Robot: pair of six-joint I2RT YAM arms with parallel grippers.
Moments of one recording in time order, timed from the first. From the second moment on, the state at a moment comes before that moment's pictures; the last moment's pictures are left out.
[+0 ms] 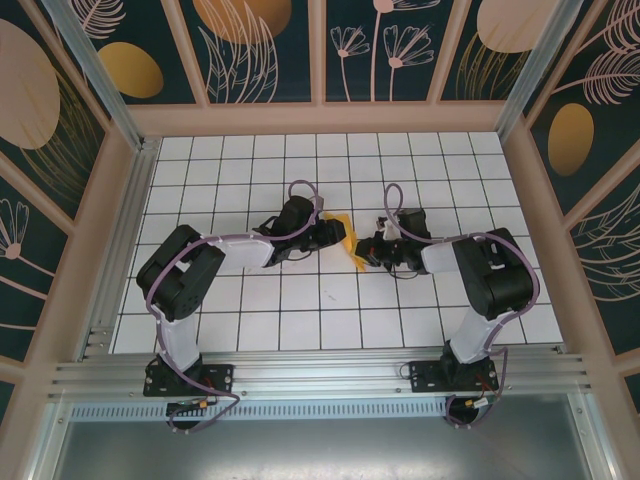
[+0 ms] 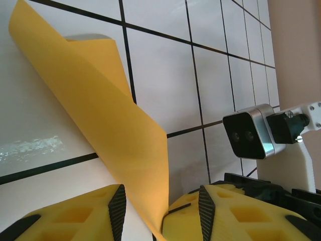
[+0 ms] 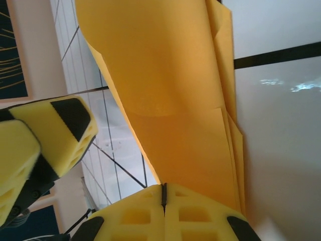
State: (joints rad) left arm -0.69 1.89 1.01 0.26 0.30 -0.92; right arm 0.32 1.73 0.63 0.31 -0.79 0.85
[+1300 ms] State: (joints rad) left arm -0.69 1.81 0.94 0.29 0.21 -0.90; right arm 0.25 1.85 0.63 0.44 -0.97 0.90
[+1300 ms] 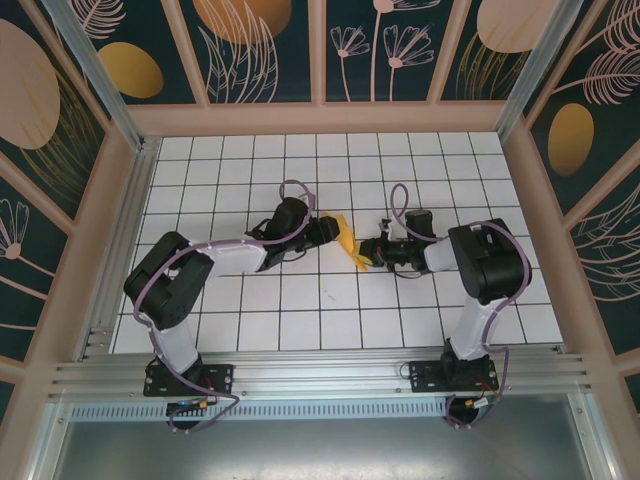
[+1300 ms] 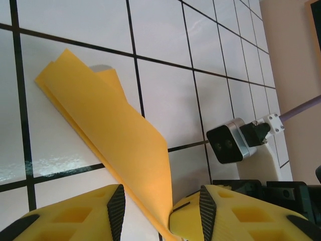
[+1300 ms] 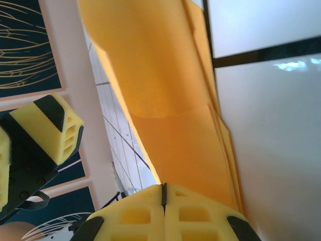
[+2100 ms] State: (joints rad) left arm -0.69 1.84 0.97 0.29 0.20 -0.89; right arm 0.36 1.83 0.65 0.50 -0.91 1.04
